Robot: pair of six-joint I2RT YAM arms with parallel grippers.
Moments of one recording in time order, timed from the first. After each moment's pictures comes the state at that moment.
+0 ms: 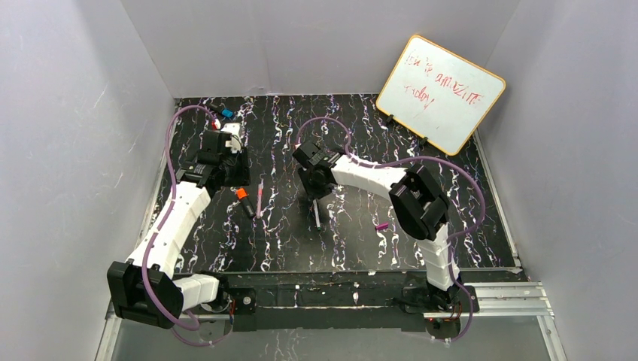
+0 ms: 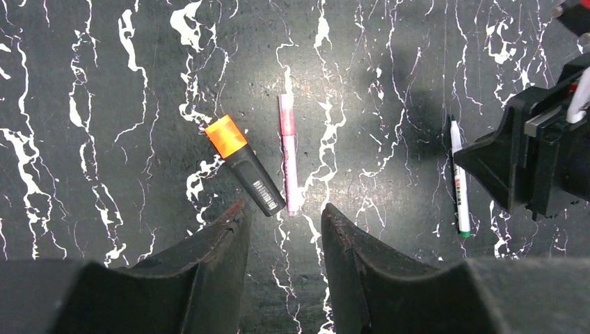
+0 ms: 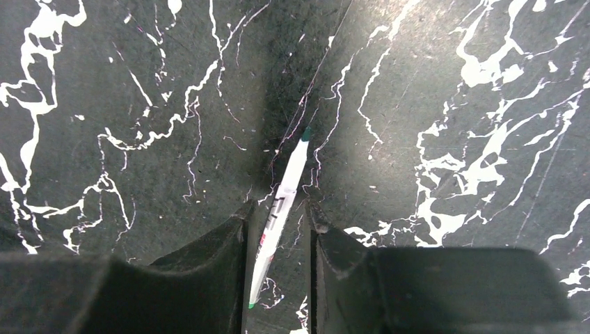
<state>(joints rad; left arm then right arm) -0.21 1.19 1.07 -0.72 -0.04 -0.18 0.88 2.08 1.62 -0.68 0.06 0.41</state>
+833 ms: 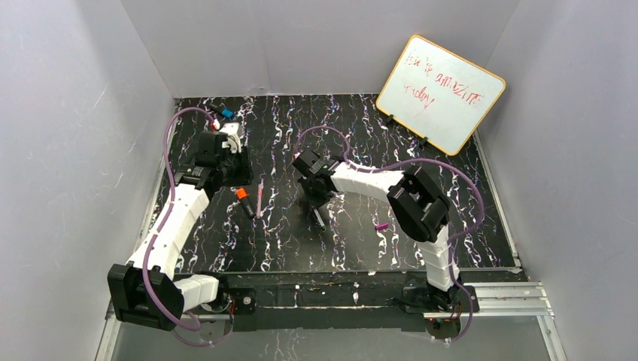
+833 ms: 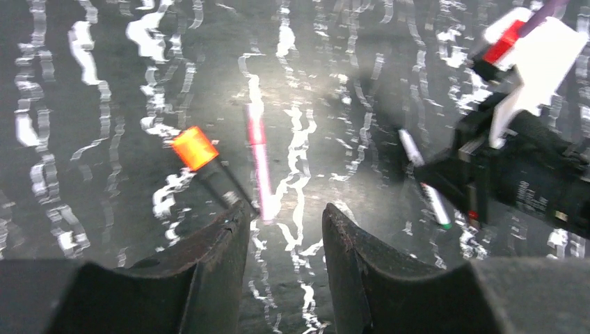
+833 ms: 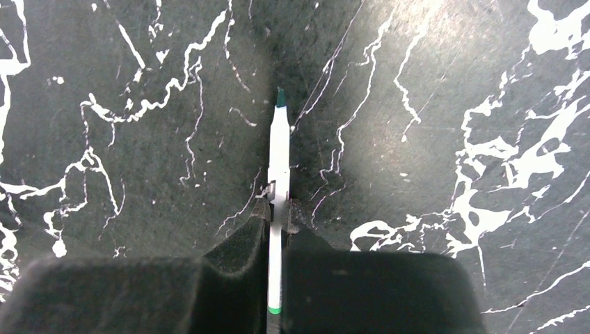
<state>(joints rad) -0.19 1.19 1.06 -0.69 0.04 -0.18 0.91 2.08 1.55 -0.65 0.05 0.41</state>
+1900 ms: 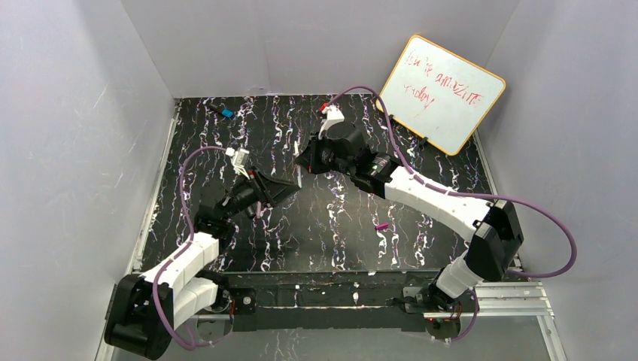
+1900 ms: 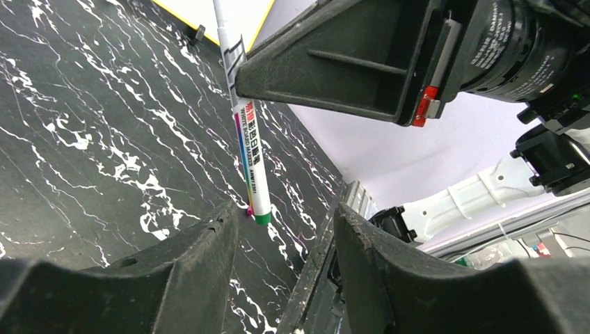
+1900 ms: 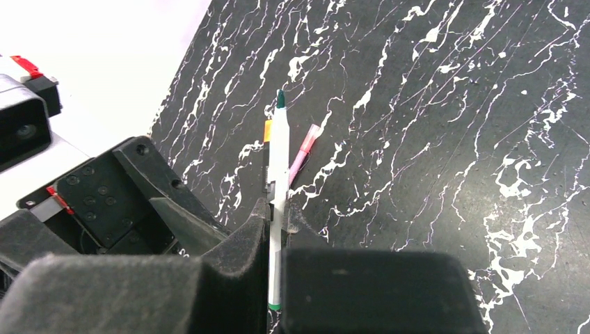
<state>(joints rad) -0.29 0.99 0.35 0.76 0.71 -0.86 0.90 1.55 1.34 -0.19 0.03 0.57</state>
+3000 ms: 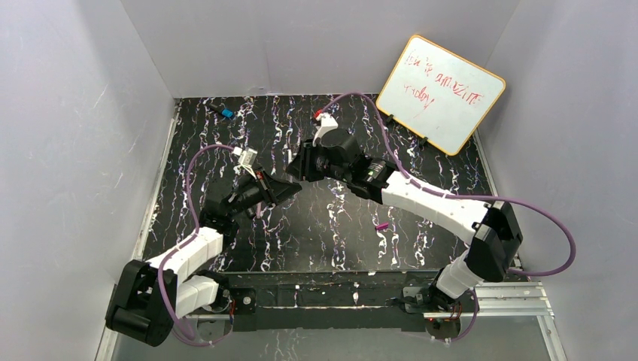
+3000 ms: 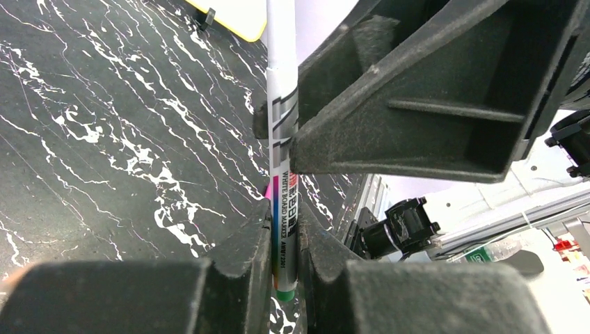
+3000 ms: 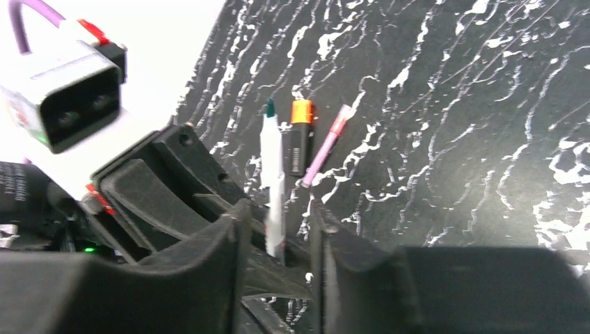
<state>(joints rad) -0.32 1.09 0.37 0.77 0.70 -0.79 0.95 1.55 1.33 -0.17 0.00 0.63</state>
